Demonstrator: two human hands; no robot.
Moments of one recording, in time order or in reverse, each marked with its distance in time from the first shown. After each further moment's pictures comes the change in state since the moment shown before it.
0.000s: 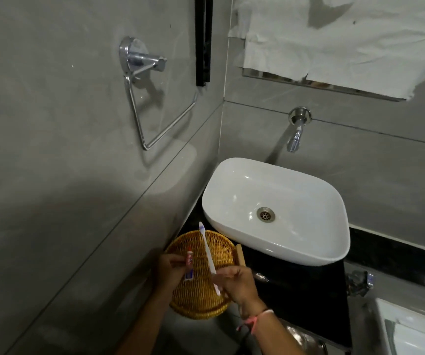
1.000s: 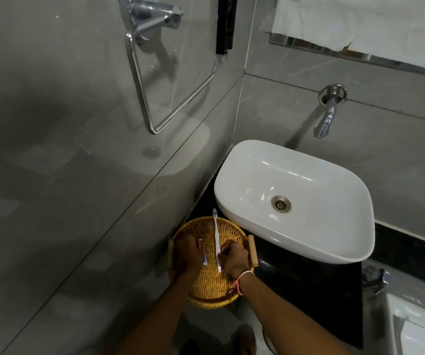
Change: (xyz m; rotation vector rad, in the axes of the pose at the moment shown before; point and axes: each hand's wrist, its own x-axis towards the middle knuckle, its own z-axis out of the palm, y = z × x) left_hand 0.033 -0.008 0.040 0.469 0.122 0.072; right_hand 0.076 0.003 0.034 -0.494 0.126 -0.034
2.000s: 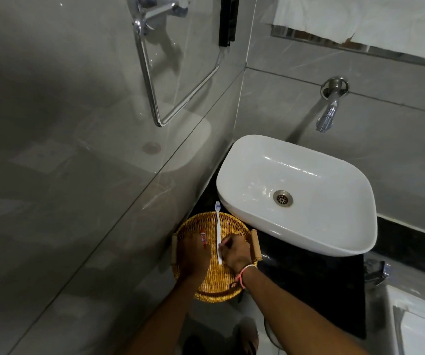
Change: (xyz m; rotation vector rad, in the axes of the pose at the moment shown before) left_hand -0.010 -0.002 0.006 0.185 0.064 0.129; right_hand 0.002 -0.005 0.004 -0.006 0.003 -0.047
